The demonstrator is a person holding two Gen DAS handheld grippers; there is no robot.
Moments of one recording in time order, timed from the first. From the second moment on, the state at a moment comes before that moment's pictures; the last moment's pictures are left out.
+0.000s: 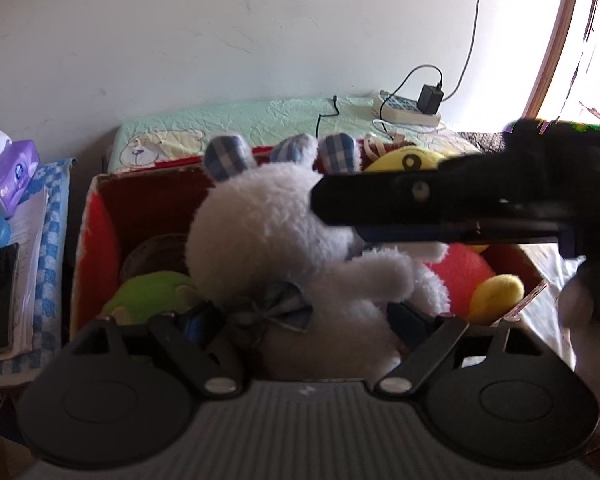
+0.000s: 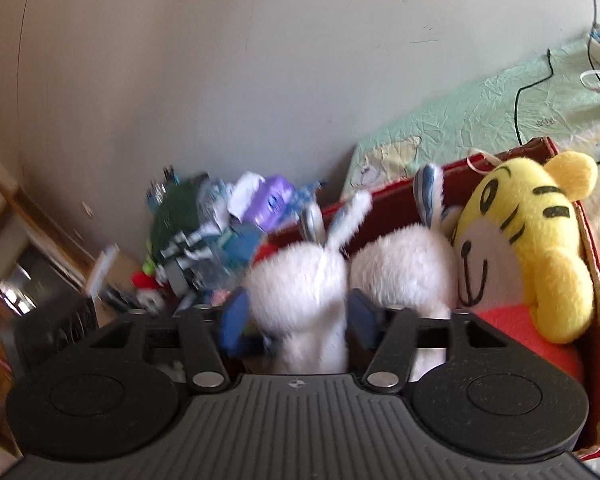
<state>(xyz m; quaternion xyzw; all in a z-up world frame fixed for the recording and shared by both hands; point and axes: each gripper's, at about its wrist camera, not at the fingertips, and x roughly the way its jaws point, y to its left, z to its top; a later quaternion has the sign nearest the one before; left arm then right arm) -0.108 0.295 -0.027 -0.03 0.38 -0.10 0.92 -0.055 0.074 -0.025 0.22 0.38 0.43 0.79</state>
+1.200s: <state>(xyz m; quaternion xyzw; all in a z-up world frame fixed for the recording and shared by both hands) -0.106 0.298 -0.021 -0.07 0.40 -0.05 0.91 -0.073 0.053 -0.029 0.20 0.37 0.32 0.85</state>
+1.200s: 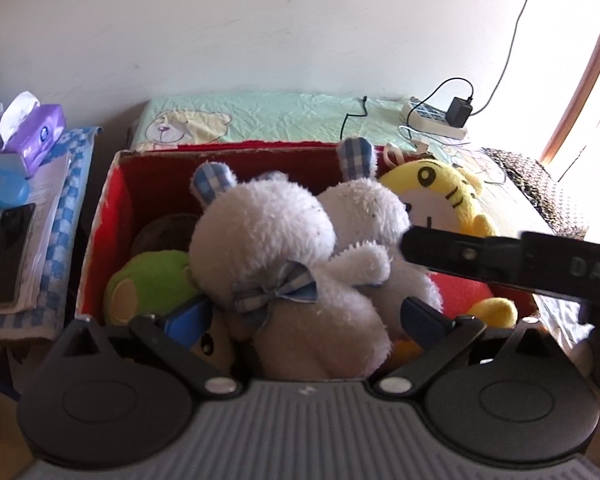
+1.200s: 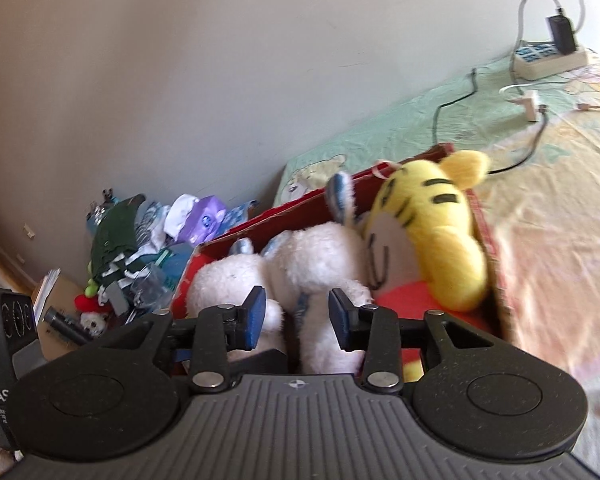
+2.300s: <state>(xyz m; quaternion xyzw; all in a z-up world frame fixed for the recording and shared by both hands) -0.118 0.176 -0.005 -0.02 0.44 0.13 0.89 -0.074 -0.051 -0.012 0.14 0.36 0.31 0.87</state>
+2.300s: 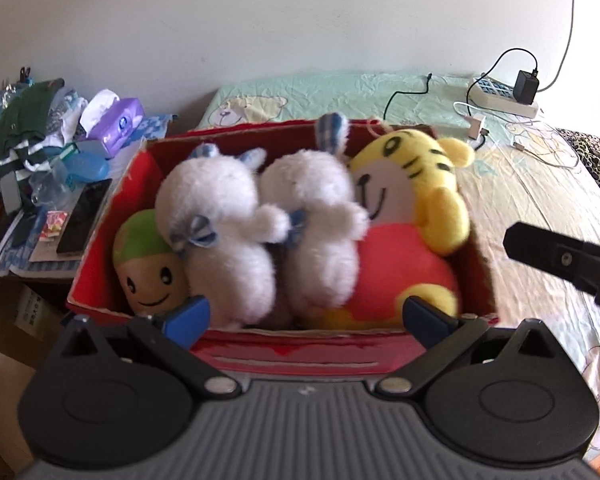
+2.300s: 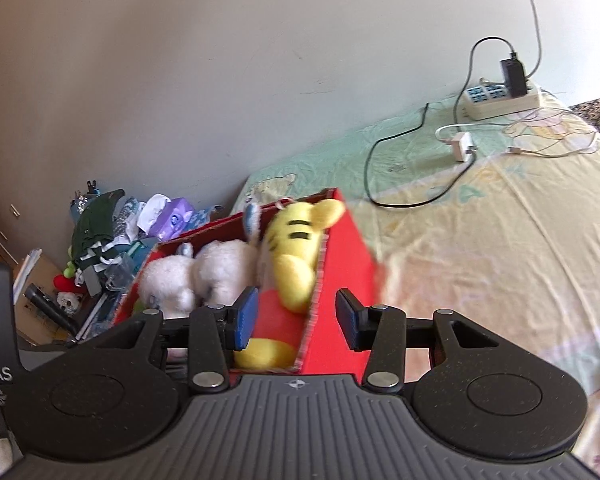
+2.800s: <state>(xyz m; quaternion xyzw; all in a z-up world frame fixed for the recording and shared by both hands) -0.131 0.146 0.002 -0.02 0.44 0.16 0.89 -0.077 -0.058 -0.007 0.10 0.36 0.33 0.86</state>
